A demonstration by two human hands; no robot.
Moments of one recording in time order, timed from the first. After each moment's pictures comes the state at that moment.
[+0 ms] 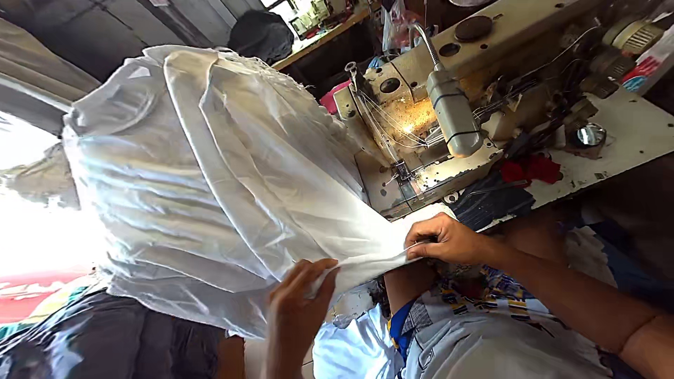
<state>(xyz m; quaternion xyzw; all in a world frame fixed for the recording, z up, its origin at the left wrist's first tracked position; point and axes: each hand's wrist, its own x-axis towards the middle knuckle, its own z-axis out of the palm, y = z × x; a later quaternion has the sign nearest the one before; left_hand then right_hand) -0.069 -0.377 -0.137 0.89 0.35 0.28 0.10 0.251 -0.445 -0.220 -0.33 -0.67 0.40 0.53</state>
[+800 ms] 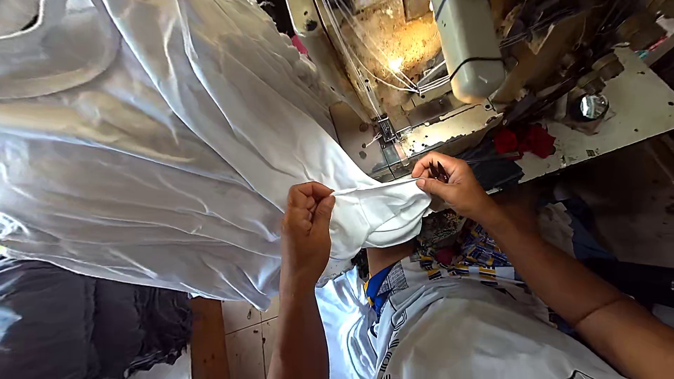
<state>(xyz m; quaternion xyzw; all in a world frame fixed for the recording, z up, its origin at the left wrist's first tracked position) 0.003 -0.366 -0.168 0.79 0.39 0.35 0.32 0.288 -0.453 -0.229 -0.48 -0.53 0.38 0.59</state>
